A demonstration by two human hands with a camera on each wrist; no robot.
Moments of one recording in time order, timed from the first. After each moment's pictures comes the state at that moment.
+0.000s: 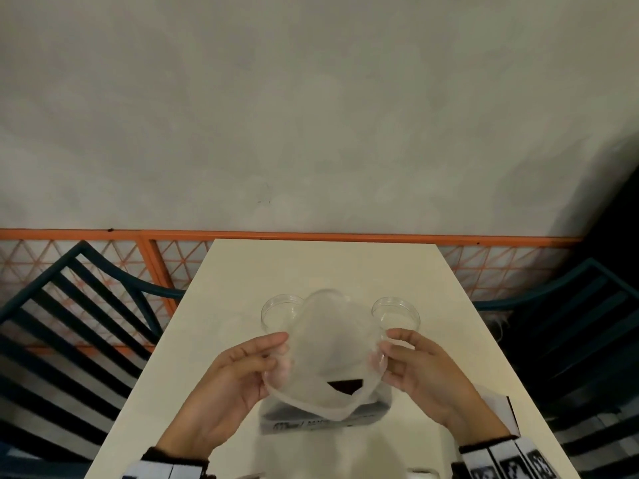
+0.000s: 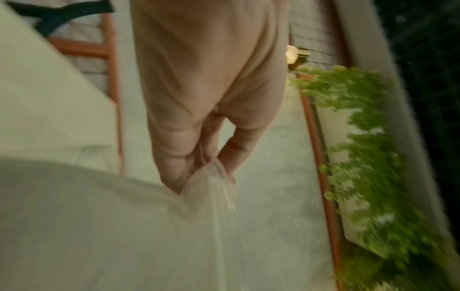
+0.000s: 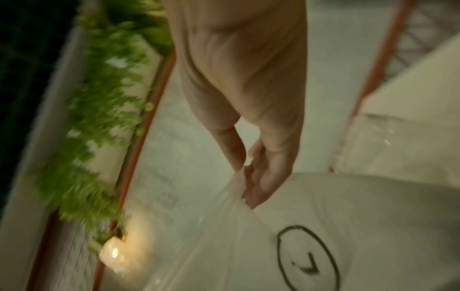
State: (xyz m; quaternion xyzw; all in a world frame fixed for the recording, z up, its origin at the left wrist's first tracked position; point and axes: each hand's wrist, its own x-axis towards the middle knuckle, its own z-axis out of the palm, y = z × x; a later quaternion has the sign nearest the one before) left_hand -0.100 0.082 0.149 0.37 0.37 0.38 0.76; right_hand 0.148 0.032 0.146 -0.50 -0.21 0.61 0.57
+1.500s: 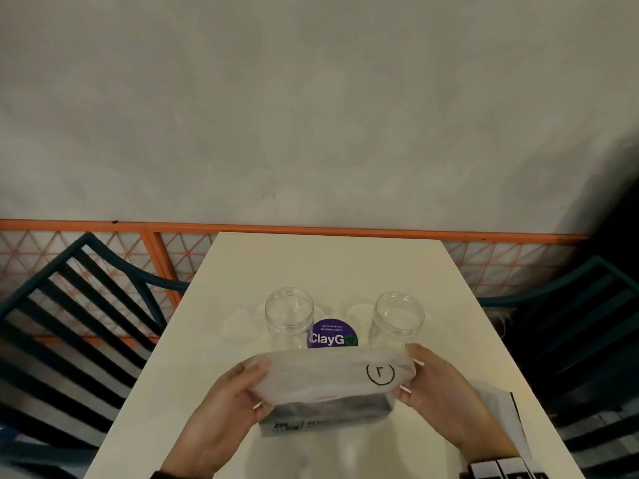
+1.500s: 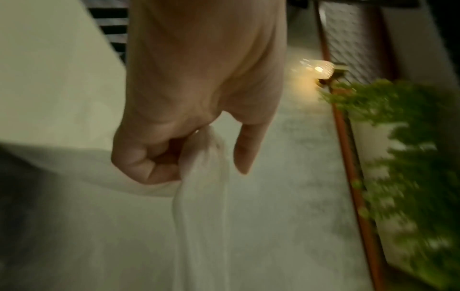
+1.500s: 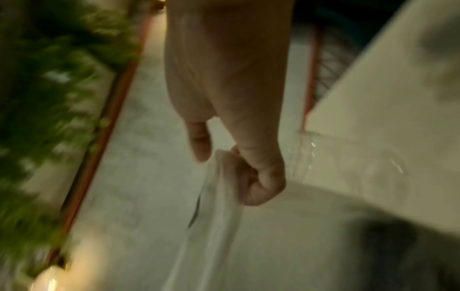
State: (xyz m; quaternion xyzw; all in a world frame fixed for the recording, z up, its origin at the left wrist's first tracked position) left_hand -0.107 0.065 0.116 0.28 0.42 0.40 0.77; right_hand 0.159 0.018 0.110 -0.42 -0.14 0.68 0.59
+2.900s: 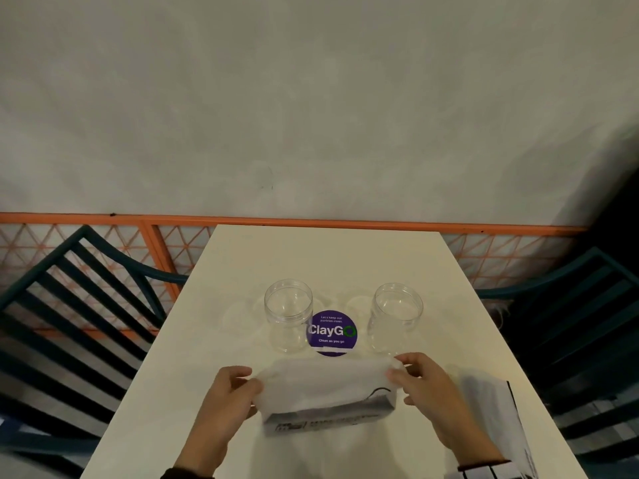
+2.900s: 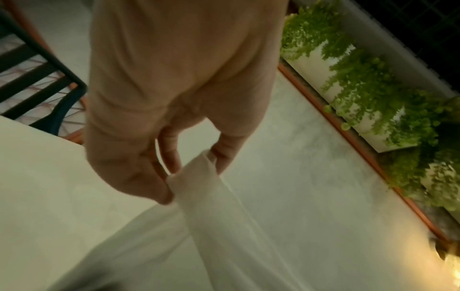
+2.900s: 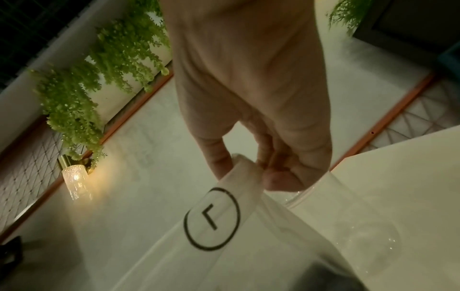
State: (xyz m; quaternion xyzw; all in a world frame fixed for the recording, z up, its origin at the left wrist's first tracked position) left_hand -0.110 0.059 0.089 0.42 0.63 0.33 0.56; right_hand 0.146 0.007 0.095 -0.74 -0.32 0.43 0.41
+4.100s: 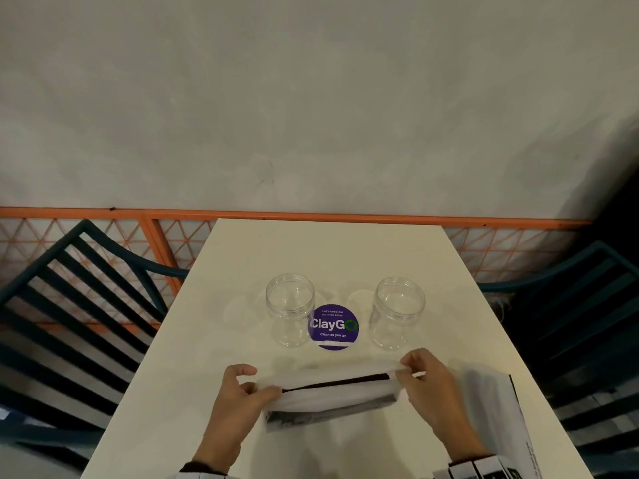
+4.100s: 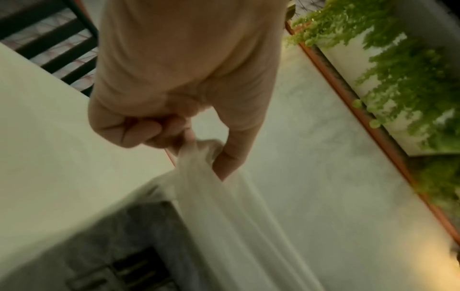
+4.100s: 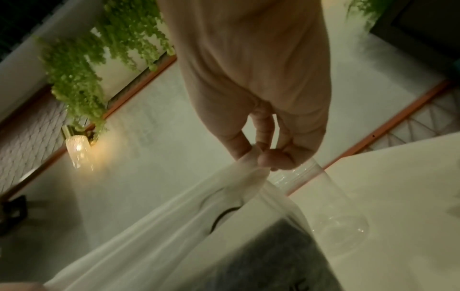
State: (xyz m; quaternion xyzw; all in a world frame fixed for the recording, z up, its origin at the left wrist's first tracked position) left_hand -0.104 0.056 0.070 0.42 0.64 0.32 0.56; right_hand 0.146 0.007 0.075 -0.78 -0.37 0.30 0.40
